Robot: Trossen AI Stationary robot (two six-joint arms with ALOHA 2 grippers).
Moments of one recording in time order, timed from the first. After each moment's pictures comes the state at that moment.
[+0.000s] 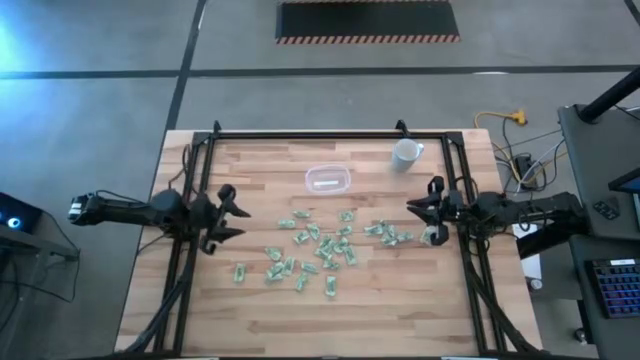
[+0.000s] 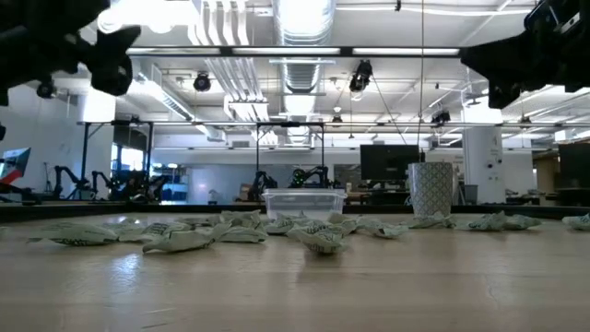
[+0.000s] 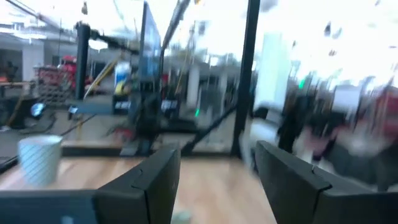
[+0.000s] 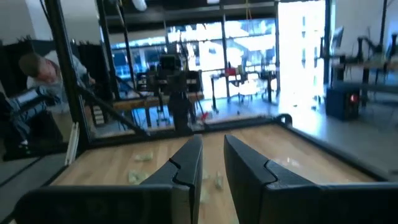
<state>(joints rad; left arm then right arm) -0.07 0.21 0.00 0.43 0.14 -0.16 0.13 0.09 0.01 0.23 0.23 0.10</state>
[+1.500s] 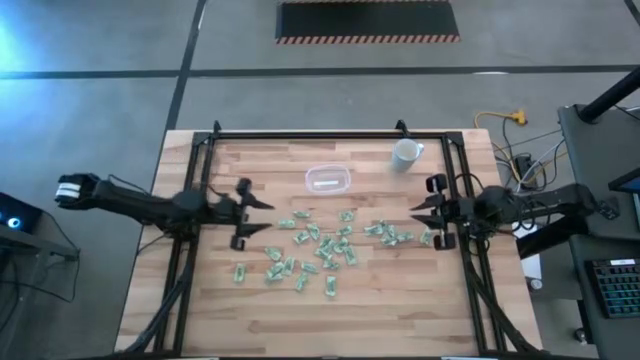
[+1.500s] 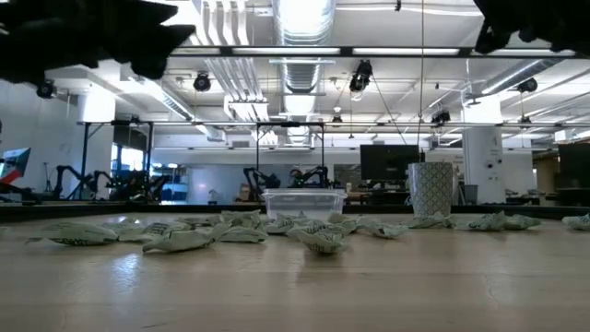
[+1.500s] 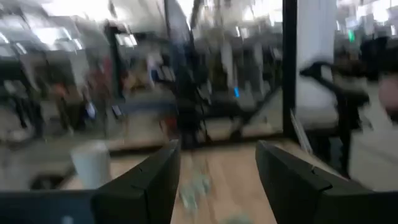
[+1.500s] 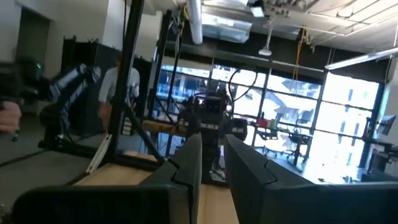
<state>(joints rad) -0.07 0.80 0.18 0.79 0.02 0.07 0.13 0.36 0.14 0.51 0.00 -0.18</state>
